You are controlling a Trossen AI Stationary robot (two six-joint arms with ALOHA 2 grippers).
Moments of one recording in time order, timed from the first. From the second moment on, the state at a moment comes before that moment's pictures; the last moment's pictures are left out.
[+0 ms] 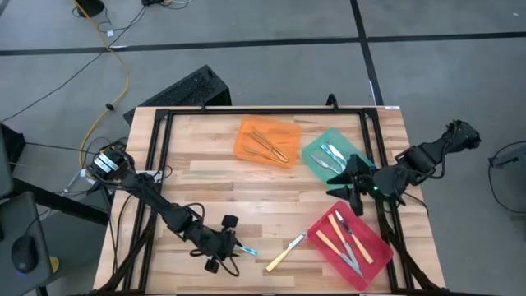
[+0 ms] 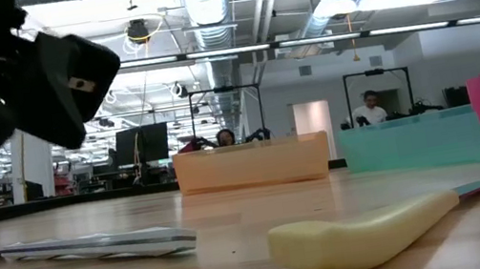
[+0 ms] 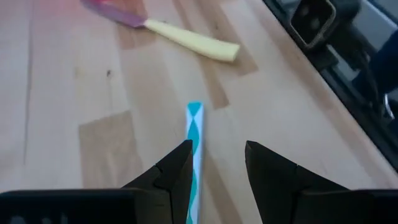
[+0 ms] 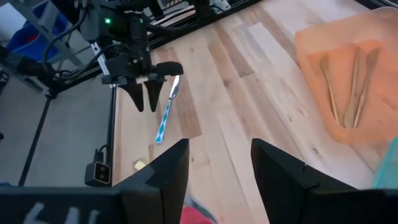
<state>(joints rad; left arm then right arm) -0.62 1.67 0.79 0.14 -0.20 -0.21 0.53 0.91 1.04 -0.72 0.45 0.71</state>
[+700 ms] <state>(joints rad) -0.55 1.67 0.48 0.64 -0.11 -0.04 0.42 0.91 1.04 -0.72 0.45 0.75</state>
